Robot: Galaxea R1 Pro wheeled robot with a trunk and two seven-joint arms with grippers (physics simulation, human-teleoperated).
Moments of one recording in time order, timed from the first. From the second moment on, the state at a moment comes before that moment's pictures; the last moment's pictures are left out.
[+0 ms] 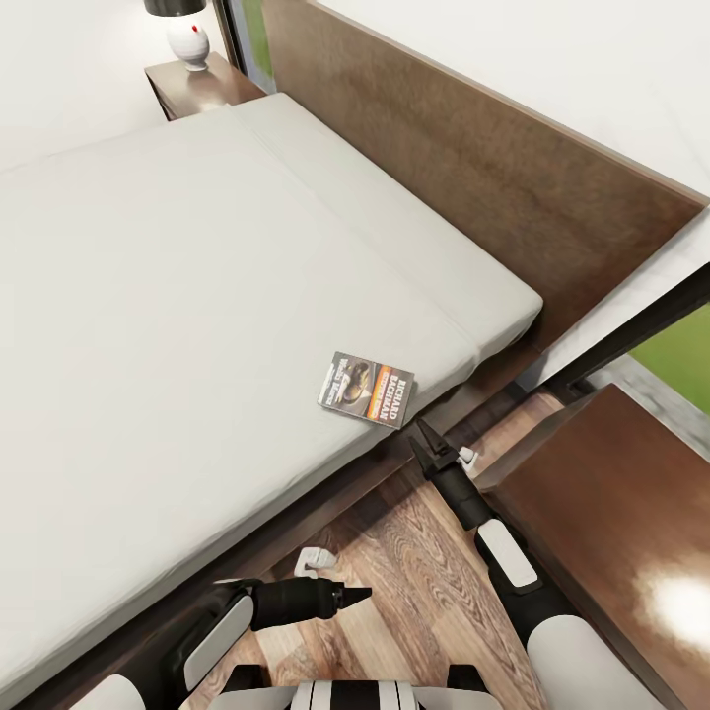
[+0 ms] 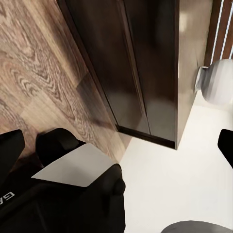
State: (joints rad) left arm -0.51 0.13 -0.63 -0.83 0.80 0.43 -0.61; right arm -0.62 0.02 0.03 -0.75 -1.17 0.31 0.89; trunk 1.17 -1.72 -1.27
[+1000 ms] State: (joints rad) left arm -0.51 0.13 -0.63 -0.83 0.80 0.43 -0.61; right arm -0.62 0.02 0.03 -0.75 -1.17 0.31 0.89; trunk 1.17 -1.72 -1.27
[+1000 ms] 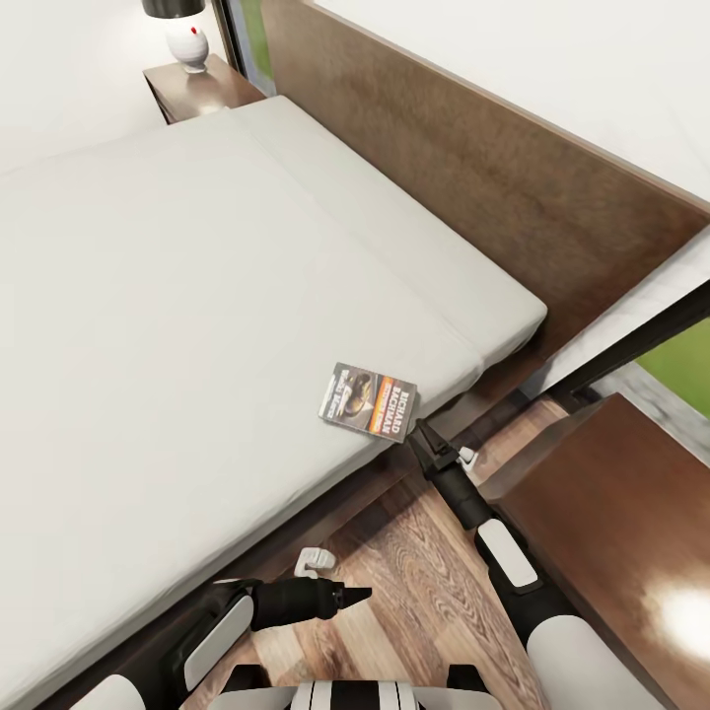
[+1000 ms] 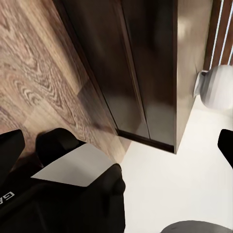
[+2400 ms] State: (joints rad) left arm -0.51 0.13 -0.63 -0.83 0.81 0.44 -0.61; right arm -0.62 0.02 0.03 -0.75 -1.17 0.31 0.89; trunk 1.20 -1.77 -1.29
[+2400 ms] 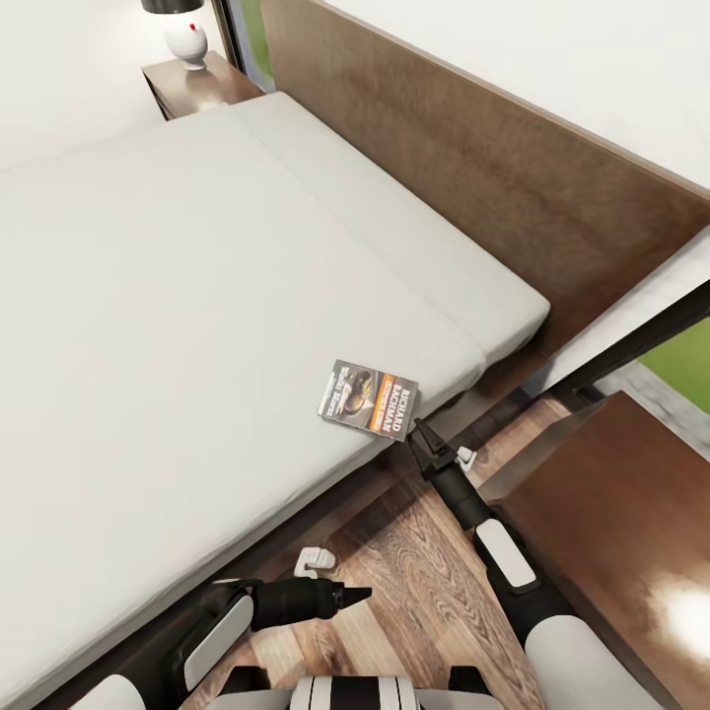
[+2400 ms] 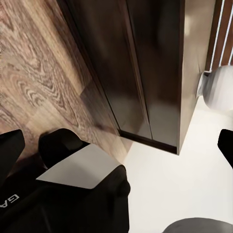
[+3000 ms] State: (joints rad) left arm -0.51 0.13 -0.63 -0.83 0.81 0.44 -0.61; right arm -0.62 0.02 0.03 -0.75 -1.17 0.31 0.89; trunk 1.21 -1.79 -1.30
